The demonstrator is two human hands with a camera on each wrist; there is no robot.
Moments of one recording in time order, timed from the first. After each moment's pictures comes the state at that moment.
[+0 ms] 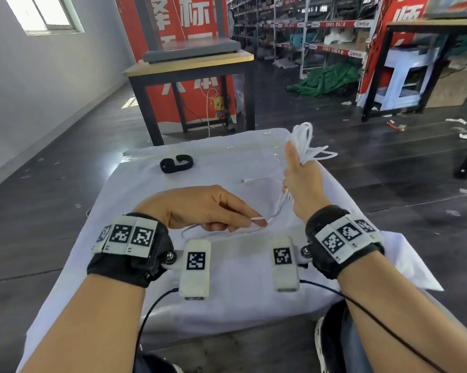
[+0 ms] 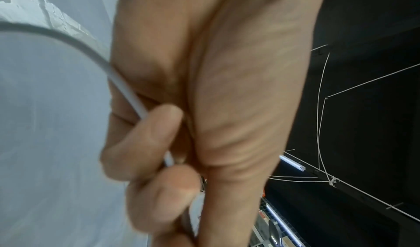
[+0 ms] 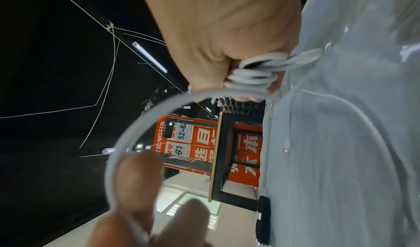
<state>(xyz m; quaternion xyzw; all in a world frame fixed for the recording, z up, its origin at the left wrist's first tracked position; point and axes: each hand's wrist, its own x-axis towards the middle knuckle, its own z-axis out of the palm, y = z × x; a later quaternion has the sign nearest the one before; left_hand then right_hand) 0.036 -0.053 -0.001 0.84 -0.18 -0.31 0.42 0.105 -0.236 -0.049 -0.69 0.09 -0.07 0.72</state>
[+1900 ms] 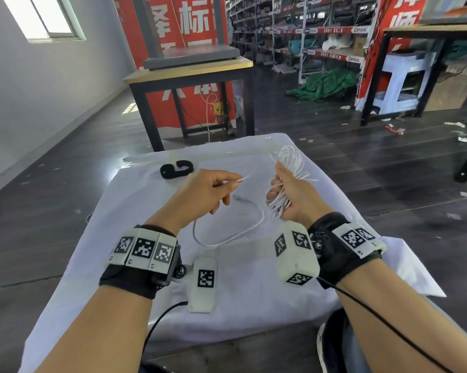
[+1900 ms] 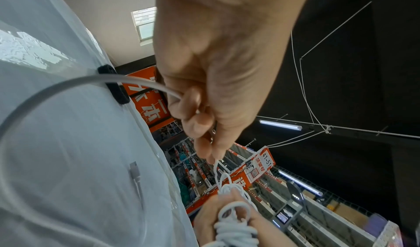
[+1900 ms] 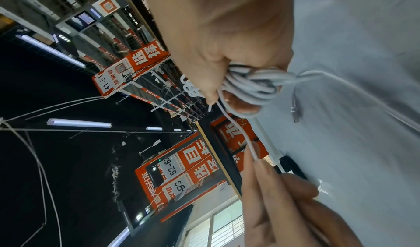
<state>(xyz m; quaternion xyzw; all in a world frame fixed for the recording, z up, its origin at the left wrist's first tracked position) 0.057 -0.052 -0.021 0.91 -0.08 0.05 0.41 0.099 -0.229 -0.045 -0.40 0.16 0.14 0.89</state>
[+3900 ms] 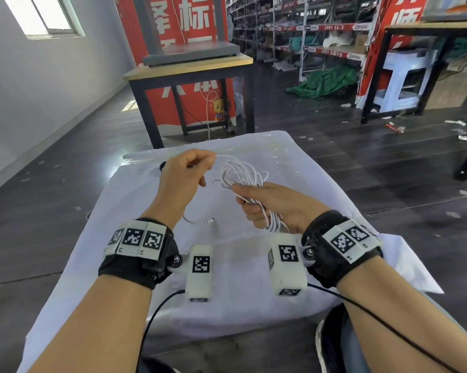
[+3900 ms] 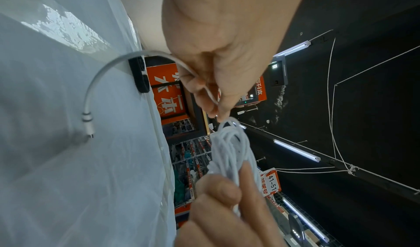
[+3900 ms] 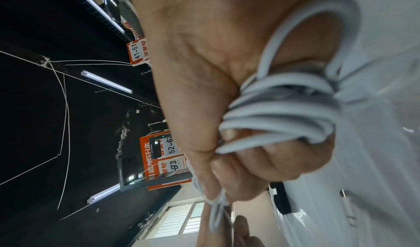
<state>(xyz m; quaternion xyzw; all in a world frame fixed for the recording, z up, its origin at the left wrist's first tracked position) 0.067 -0.040 -0.020 0.83 0.01 0.22 0.52 0.077 -0.220 -0.039 -0.63 -0.10 0.34 0.69</state>
